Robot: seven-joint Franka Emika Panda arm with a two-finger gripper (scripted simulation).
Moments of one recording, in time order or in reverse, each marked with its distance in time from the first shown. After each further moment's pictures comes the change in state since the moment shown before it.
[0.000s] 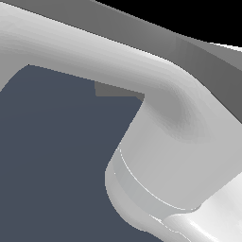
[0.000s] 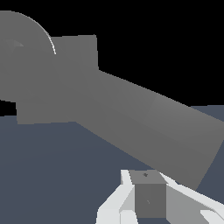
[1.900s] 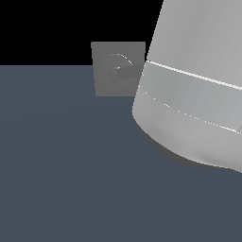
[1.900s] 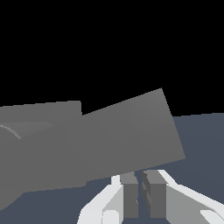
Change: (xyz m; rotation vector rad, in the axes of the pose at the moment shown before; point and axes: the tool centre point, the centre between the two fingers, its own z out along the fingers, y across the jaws) arm 0.127 0.032 -0.002 -0.021 0.091 0.033
